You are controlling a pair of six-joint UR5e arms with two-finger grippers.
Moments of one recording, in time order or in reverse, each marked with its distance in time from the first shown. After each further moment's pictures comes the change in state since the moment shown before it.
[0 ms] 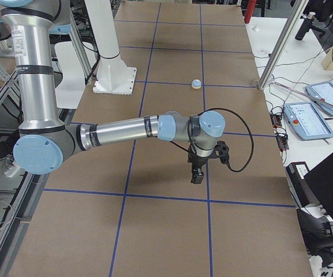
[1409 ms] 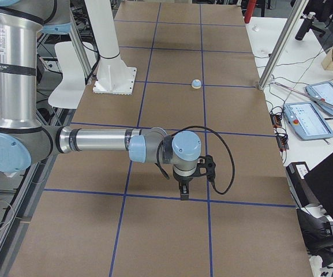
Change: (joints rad) left arm 0.001 0.029 -0.009 -0.014 -0.025 -0.093; right arm 0.126 -0.131 0.008 0.163 0.087 -0.020
